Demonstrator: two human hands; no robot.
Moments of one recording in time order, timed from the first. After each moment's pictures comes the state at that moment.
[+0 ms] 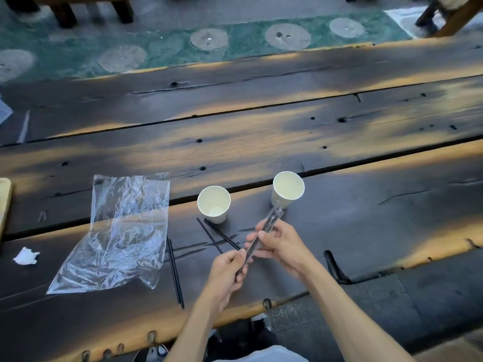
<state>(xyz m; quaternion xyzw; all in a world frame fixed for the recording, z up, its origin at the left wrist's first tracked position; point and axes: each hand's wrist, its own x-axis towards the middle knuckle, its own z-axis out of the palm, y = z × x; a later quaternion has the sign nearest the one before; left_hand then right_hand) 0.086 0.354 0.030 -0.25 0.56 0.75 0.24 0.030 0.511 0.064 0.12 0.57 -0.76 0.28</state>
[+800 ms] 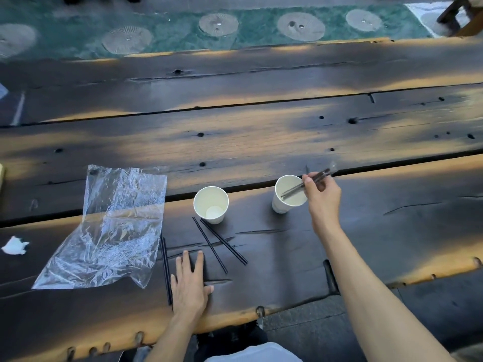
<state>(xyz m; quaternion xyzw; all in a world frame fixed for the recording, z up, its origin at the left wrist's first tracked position) 0.106 0.303 -0.058 -0.19 0.93 0.16 0.25 -0.087 0.564 0.059 0.20 0.73 -0.65 -0.06</state>
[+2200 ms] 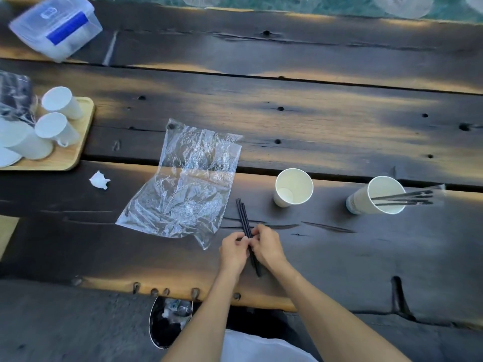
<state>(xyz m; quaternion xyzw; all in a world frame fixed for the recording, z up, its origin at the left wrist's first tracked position) 0.090 0.252 -0.057 -0.48 0.67 0.56 0.11 0.038 0.336 -0.065 0.02 0.87 -0.35 0.35</state>
